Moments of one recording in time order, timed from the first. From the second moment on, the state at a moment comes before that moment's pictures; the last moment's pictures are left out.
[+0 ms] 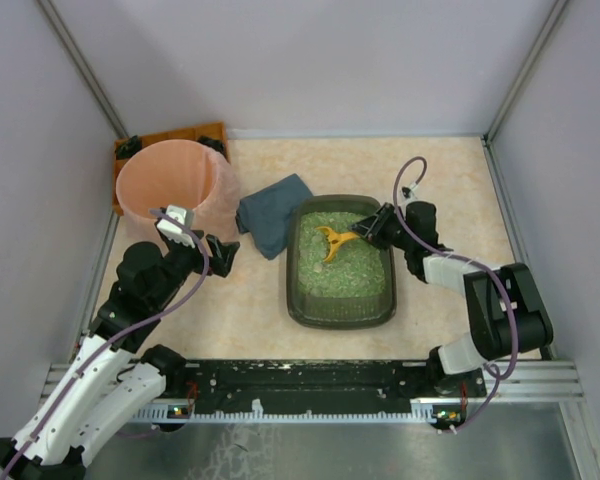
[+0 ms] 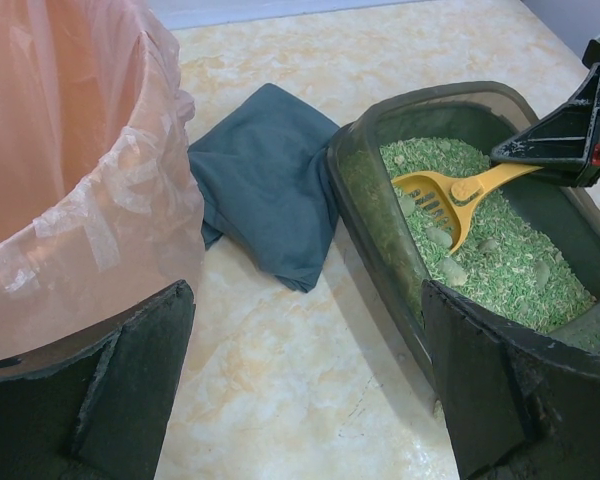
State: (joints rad) left arm -0.50 0.58 0.66 -0.25 -0.04 -0.17; right arm 0.23 1.47 0.59 0.46 -0.46 0.92
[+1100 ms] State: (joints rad) left arm -0.50 0.58 0.66 -0.25 -0.04 -0.17; right arm -0.11 1.15 0.37 0.52 -0.76 1.04
